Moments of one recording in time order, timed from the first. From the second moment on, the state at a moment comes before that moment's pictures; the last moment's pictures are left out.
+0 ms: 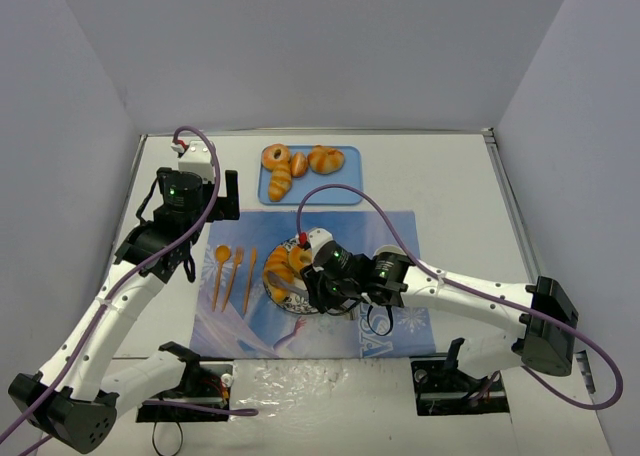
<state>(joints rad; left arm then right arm) -0.41 1.01 1.12 -0.54 -0.35 -0.12 1.12 1.35 0.99 -0.53 0.07 0.45</state>
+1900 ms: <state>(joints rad) -0.41 1.01 1.12 -0.54 -0.35 -0.12 1.16 1.31 1.05 -0.63 0.17 0.47</state>
